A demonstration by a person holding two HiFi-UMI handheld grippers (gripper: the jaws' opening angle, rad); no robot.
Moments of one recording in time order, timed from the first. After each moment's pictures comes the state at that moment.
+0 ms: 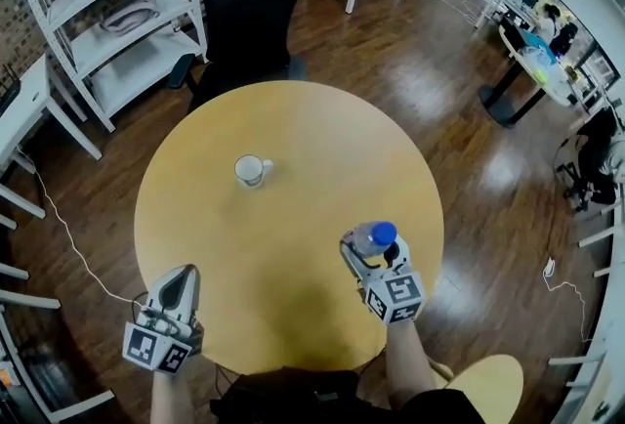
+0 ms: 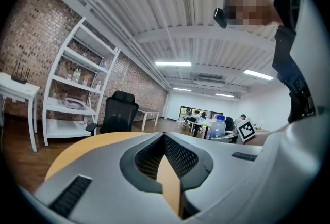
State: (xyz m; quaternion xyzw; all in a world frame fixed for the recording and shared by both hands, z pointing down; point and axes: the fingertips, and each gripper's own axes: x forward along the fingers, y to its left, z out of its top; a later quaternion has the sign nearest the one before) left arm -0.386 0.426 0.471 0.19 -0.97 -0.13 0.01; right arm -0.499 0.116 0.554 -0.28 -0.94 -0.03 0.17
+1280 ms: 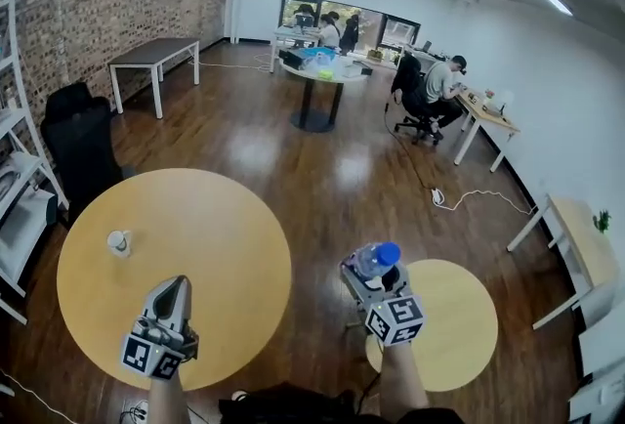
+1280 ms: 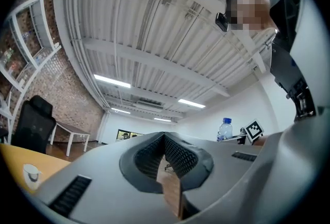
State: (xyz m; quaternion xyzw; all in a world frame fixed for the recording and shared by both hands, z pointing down) left arm -0.270 0.199 0.347 0.51 -0.82 -0.19 -0.16; right arm -0.153 -0.138 0.386 0.07 -1.00 -0.04 0.02
